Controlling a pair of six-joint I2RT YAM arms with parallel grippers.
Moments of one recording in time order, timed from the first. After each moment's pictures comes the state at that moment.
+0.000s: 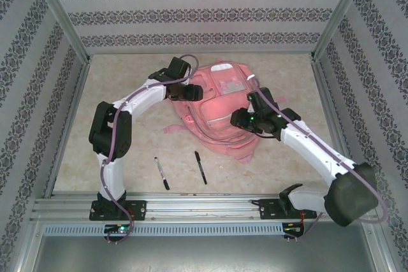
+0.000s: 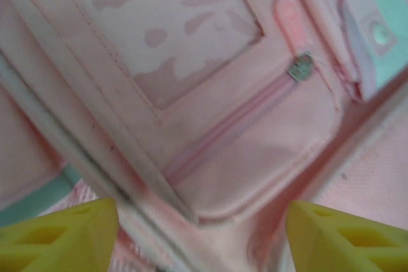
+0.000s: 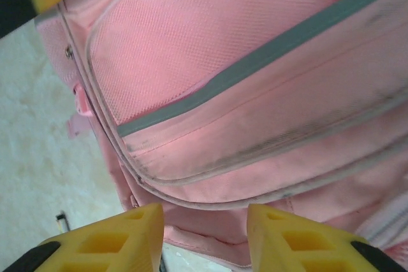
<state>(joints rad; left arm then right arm) -0.41 2.02 1.61 -0.58 0.18 -0.39 0.47 1.27 0.95 -0.62 -0.17 0.69</state>
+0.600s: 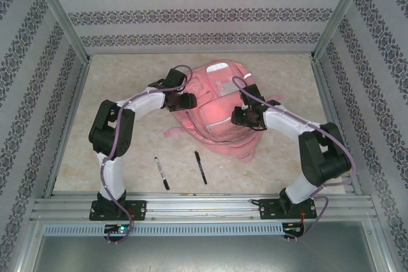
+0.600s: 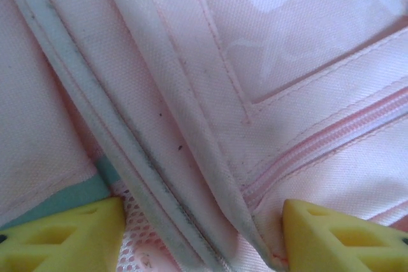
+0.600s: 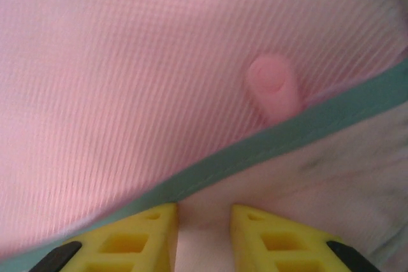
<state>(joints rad) -0.39 1.97 1.38 -0.46 0.15 -0.55 0.35 1.65 1.00 -0.43 -0.09 0.51</state>
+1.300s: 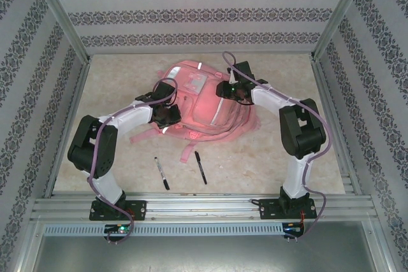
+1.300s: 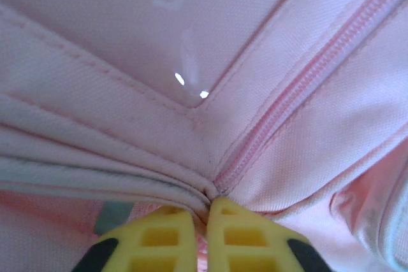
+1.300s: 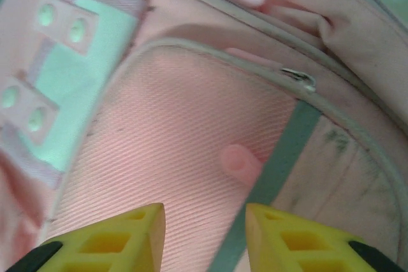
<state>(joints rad) -0.39 1.74 1.14 -0.53 0.13 -0.78 0.36 1.92 1.36 -0.29 -0.22 0.49</state>
